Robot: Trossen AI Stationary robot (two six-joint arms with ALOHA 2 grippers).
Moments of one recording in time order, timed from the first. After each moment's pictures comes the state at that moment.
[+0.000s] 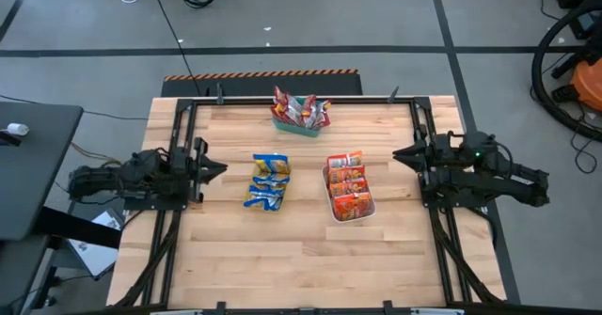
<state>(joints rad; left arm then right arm) -0.01 0.02 0.09 0.14 -0.06 0.02 -0.21 0.01 0.34 -0.27 -0.18 0.11</state>
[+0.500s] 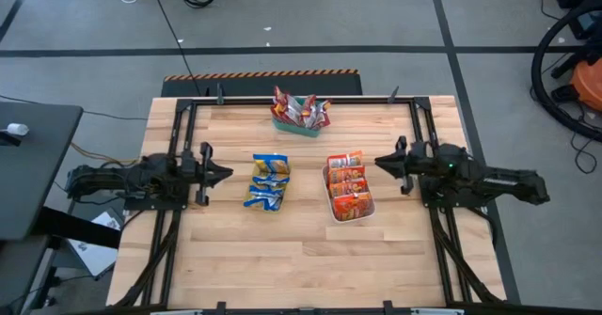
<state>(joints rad) -0.01 0.03 0.01 0.17 -0.06 0.01 -0.19 0.01 0.01 0.09 -0.09 0.23</state>
